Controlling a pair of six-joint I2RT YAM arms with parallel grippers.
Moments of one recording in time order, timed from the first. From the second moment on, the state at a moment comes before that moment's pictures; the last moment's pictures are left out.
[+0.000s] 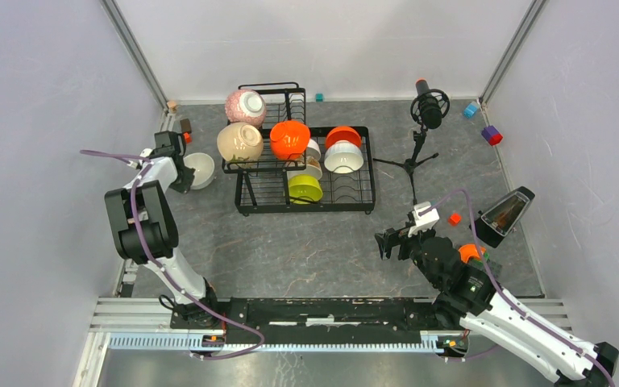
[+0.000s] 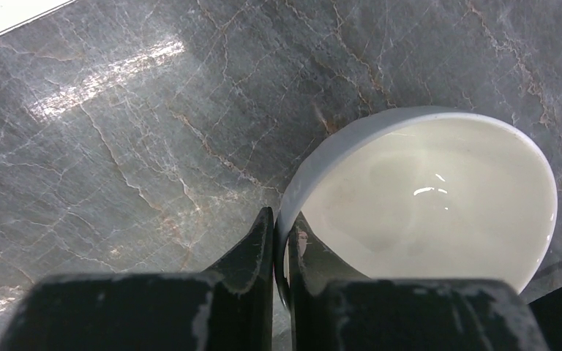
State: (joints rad) left arm 0.26 1.76 1.15 -0.48 -0.29 -0.91; right arm 0.88 0.33 0.24 -0.25 0.44 0.26
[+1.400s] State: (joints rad) left arm -0.16 0.84 1.21 -0.47 -0.30 -0.54; right arm 0.88 0.40 0.30 -0.10 0.35 0.21
